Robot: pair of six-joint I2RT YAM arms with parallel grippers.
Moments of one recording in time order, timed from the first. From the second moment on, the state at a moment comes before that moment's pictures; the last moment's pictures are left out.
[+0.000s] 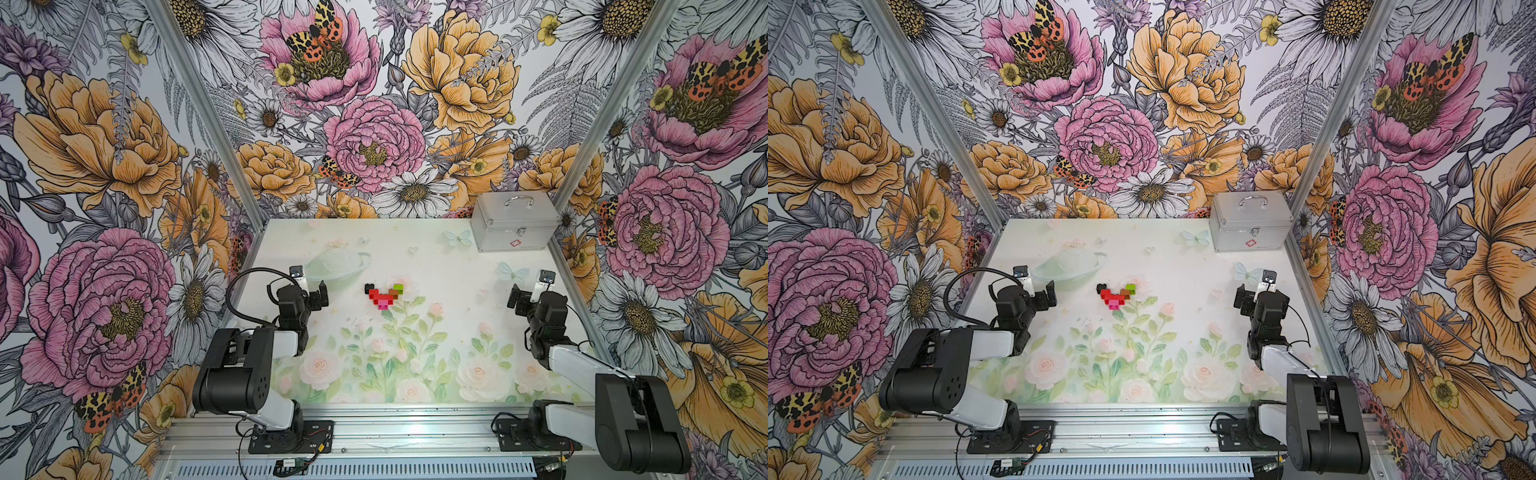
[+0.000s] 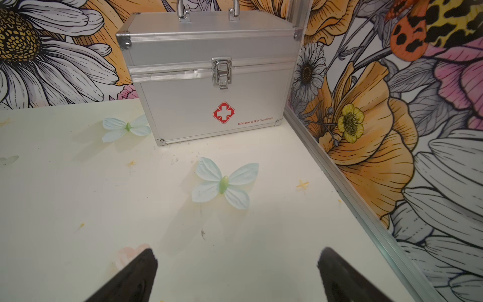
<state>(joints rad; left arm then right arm) 0.00 1.53 0.40 0.73 -0.08 -0.05 -0.08 1.25 0.33 0.54 0.14 0.04</state>
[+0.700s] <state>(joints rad) 0.00 1.53 0.40 0.80 -0.07 -0.05 -0.02 1.53 0.40 0.80 0.08 0.01</state>
